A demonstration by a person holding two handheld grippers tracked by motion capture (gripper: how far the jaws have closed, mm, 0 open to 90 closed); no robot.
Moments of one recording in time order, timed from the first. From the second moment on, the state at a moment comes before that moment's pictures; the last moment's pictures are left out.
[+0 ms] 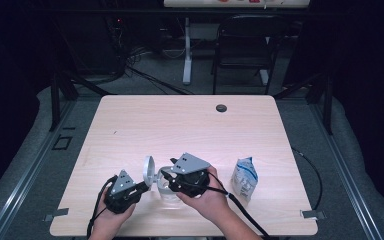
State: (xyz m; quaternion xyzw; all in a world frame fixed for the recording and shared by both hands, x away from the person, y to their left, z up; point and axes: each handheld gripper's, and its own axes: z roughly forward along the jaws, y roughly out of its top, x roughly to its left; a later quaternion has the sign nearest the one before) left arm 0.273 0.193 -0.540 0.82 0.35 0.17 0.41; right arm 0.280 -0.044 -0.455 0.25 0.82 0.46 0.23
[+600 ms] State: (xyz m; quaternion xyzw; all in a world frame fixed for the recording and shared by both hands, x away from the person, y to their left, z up) left arm 0.272 0.189 -0.539 0.83 0.34 0.17 0.41; right arm 0.262 -0.100 -0.448 0.29 0.79 0.48 0.23
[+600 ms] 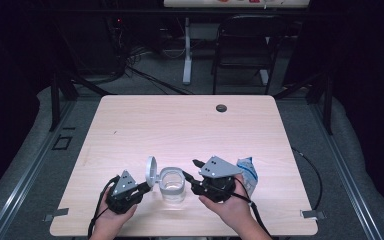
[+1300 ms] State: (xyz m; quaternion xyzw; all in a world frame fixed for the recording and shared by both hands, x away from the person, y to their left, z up) left arm 0.272 0.196 -0.540 0.81 0.36 0.17 0.44; right arm 0.240 -0.163 -0.423 0.33 0.76 0.51 0.25
